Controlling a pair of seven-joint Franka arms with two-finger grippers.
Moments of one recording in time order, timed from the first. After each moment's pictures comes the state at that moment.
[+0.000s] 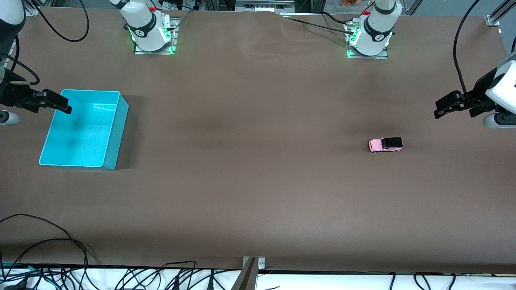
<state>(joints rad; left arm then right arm) 0.08 0.10 -0.11 -1.50 0.00 1.57 -0.09 -0.15 0.06 0.09 -1.64 0.01 1.66 -0.02</state>
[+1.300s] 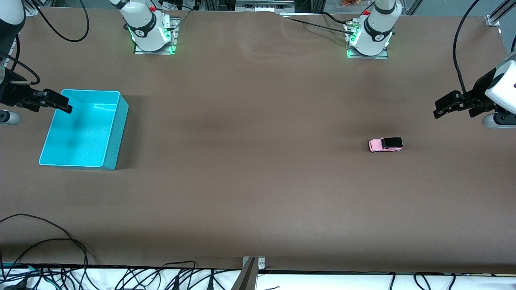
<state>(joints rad) 0.08 0.10 -0.11 -1.50 0.00 1.57 -0.09 -0.15 0.06 0.09 -1.64 0.01 1.65 -0.02</state>
